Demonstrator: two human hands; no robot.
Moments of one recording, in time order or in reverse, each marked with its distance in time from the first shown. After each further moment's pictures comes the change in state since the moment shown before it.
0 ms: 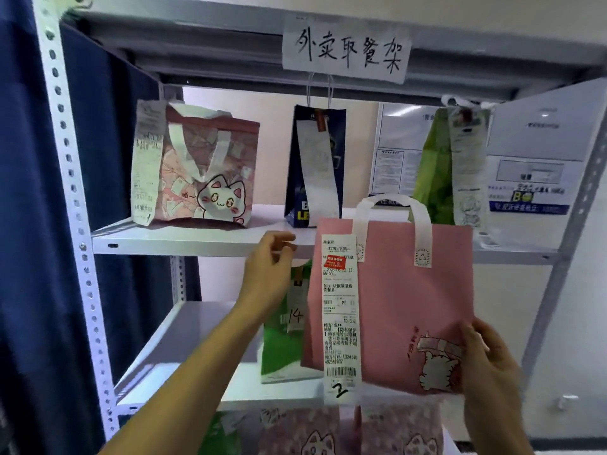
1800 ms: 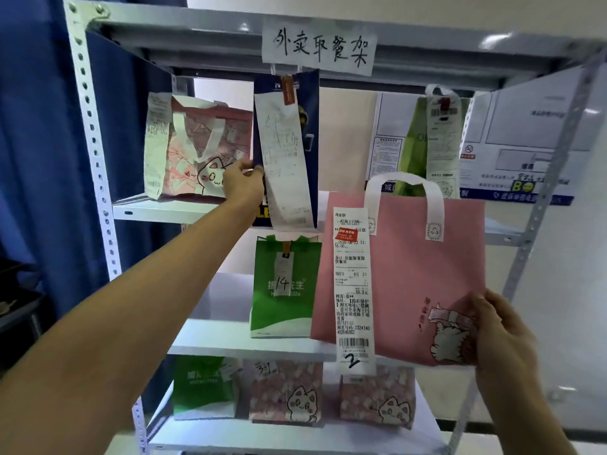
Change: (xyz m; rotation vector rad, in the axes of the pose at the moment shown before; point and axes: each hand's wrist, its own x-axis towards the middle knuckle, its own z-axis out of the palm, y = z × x) left_hand 0.056 0.076 0.009 -0.185 0.408 -0.150; right_hand 0.026 -0.058 -0.095 -0.053 -0.111 0.056
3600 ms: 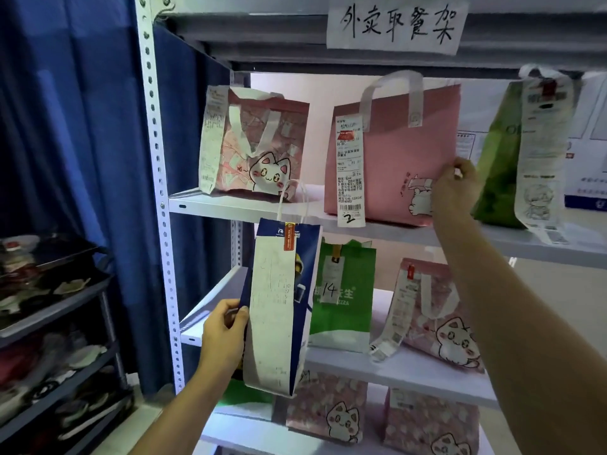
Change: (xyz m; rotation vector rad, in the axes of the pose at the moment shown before) left_hand -0.127 -0.174 -0.164 0.192 0.025 -0.211; right_hand 0.157 -0.040 0.256 -0.066 -0.018 -0.331
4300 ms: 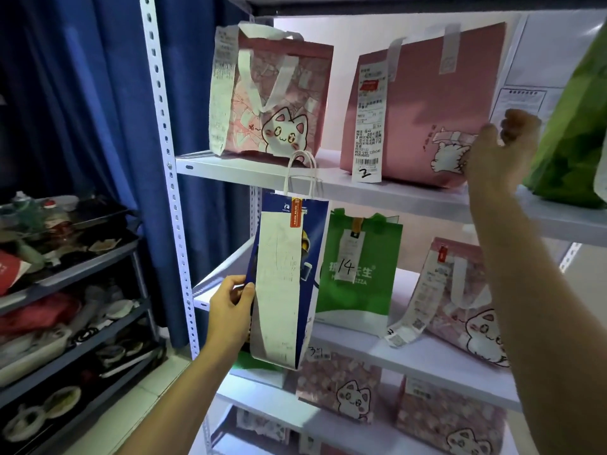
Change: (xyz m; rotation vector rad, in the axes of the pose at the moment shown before) left_hand 0.015 -0.034 0.022 -0.002 0.101 0.001; right_hand 0.012 0.031 0.013 0.060 -0.023 -0.134
